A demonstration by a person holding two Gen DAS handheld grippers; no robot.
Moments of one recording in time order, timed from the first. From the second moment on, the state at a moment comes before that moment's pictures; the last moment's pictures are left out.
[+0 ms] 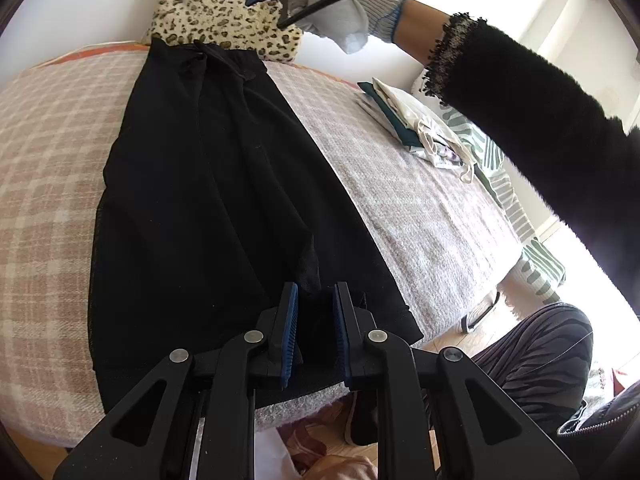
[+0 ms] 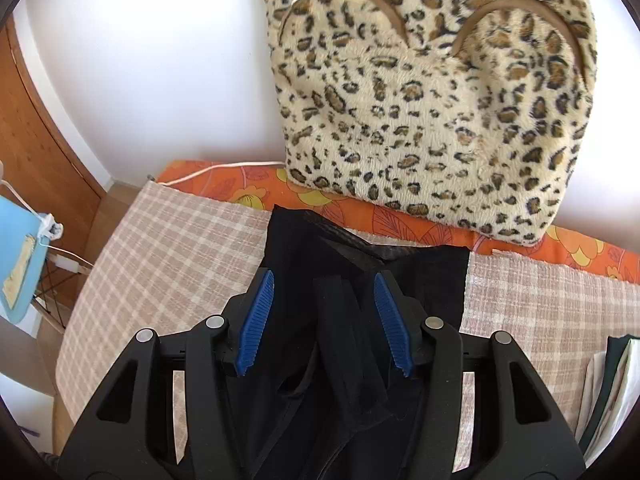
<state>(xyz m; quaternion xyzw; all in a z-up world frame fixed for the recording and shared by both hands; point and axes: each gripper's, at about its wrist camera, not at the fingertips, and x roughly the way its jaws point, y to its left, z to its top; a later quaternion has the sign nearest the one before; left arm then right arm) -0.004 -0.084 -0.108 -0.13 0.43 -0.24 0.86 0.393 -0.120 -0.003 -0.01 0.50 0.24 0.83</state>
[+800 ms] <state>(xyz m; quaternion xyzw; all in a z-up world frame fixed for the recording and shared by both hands) 0.003 -0.054 -0.072 -0.09 0.41 -0.26 0.87 0.037 -0.237 -0.057 -0.07 0.59 0.22 0.78</state>
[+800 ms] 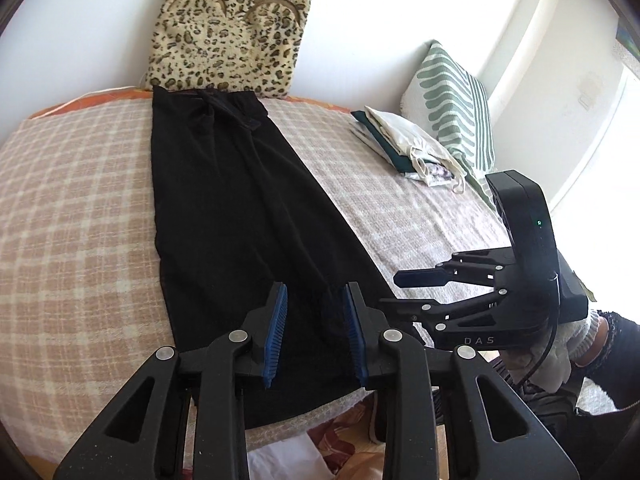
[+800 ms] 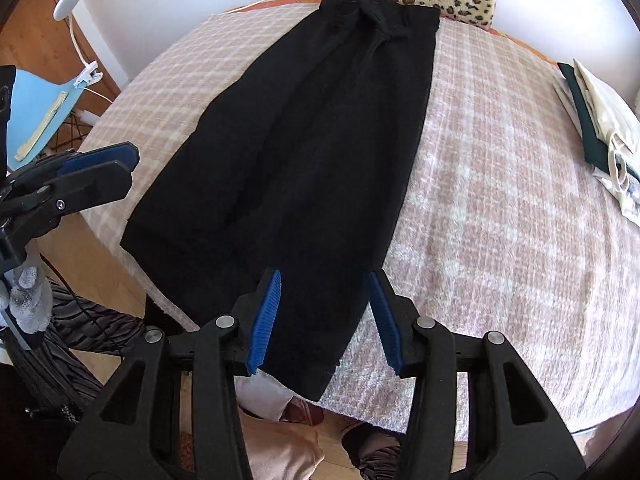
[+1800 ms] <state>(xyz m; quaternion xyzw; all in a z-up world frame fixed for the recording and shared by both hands) -0.018 -0.049 -0.089 -0.11 0.43 -0.28 0.85 0.039 -0.260 -0.045 -0.07 0.55 0.21 0.81</state>
